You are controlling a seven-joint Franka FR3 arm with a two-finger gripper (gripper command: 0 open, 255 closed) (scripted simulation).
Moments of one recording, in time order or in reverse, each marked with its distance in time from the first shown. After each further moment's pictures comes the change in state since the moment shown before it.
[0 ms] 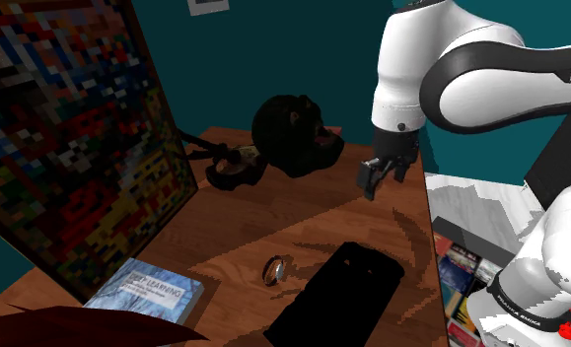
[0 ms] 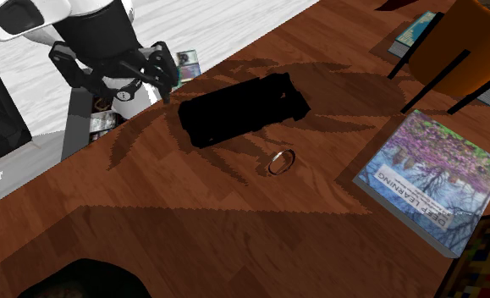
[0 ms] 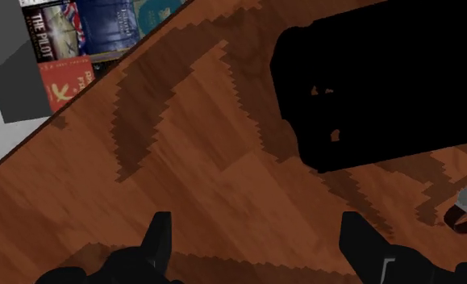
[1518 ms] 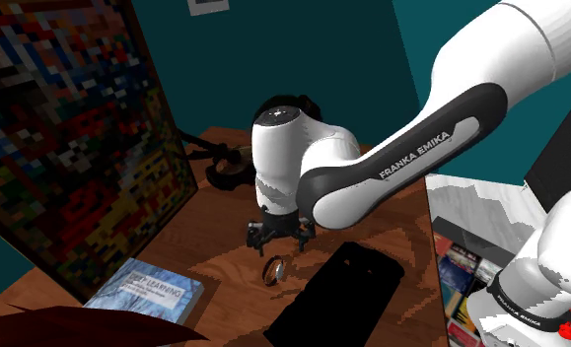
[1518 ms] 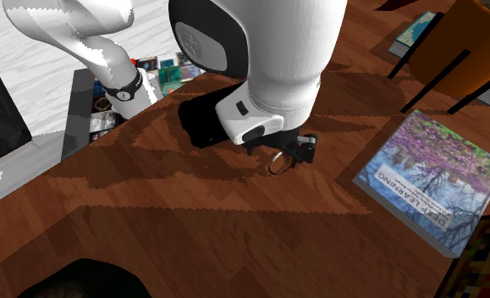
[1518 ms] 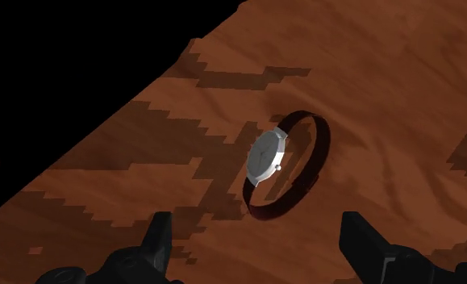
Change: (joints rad) arm -0.088 0.762 0.419 0.326 -0.204 0.479 0.873
